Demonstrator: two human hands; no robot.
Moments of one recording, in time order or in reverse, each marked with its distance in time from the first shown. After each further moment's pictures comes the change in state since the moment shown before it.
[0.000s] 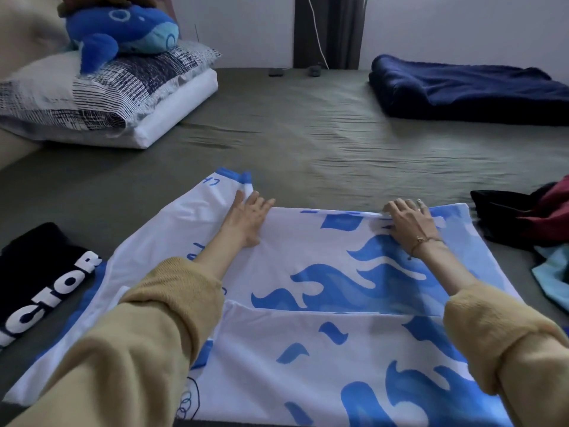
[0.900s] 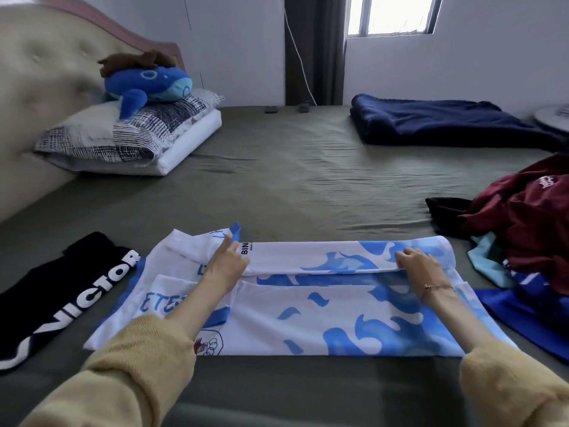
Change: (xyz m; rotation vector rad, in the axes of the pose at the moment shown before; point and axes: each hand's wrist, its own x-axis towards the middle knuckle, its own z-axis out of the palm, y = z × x) left_hand -0.140 0.008 -0.015 0.222 -0.037 0.080; right_hand -0.151 0.007 -0.062 -0.097 -0.145 0.049
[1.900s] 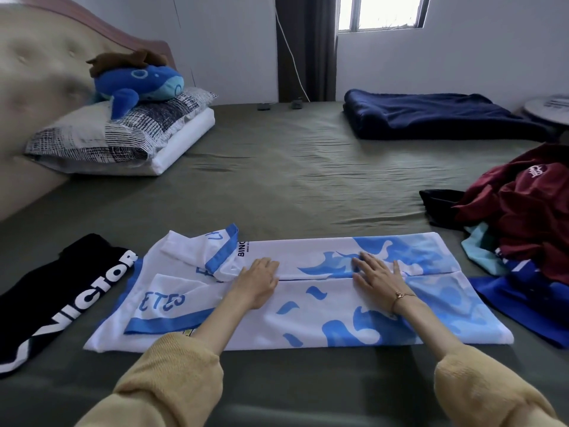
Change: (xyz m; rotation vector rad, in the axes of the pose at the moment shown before) left_hand -0.004 0.057 -0.013 -0.893 -0.089 -0.027; right_hand -0.018 -0.057 0.017 0.296 -0.219 -0.061
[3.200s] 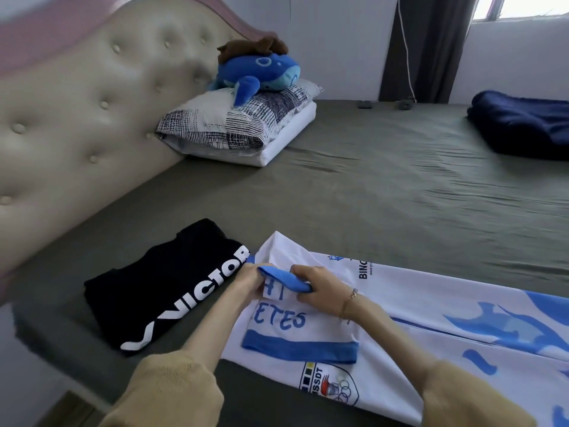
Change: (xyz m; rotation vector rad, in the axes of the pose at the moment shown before) left_hand -0.037 -0.207 -0.044 -1.466 0.231 -0.823; right_hand 0.078 -0.321 -0.002 0.367 -0.119 -0.673
